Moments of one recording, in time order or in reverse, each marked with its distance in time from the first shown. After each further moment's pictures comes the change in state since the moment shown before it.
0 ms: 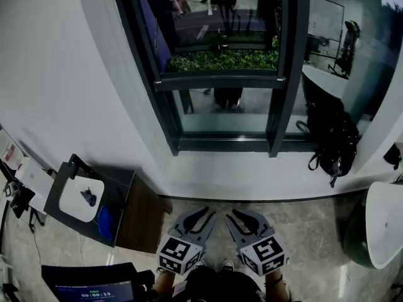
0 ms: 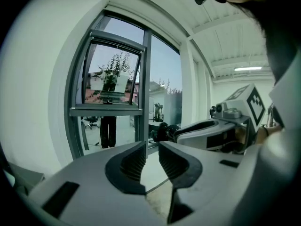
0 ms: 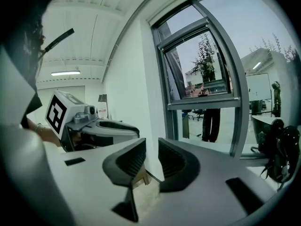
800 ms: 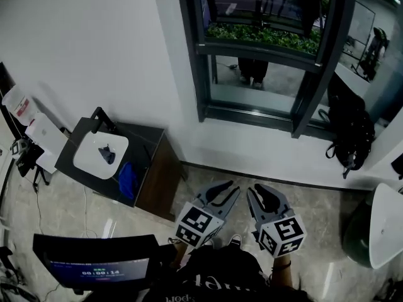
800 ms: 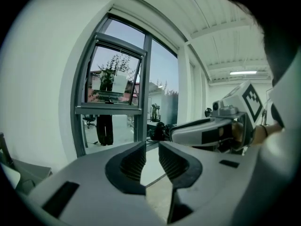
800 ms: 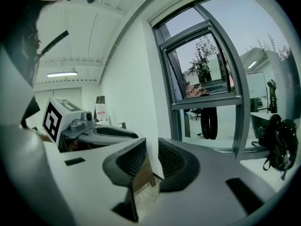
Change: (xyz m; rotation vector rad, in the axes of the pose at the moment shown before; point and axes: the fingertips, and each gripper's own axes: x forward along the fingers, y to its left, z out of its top) left arm -0.092 0.017 -0.029 -0.008 0.013 -0.056; right arm 0.013 0.095 -0.005 0.035 -0.008 -0.043
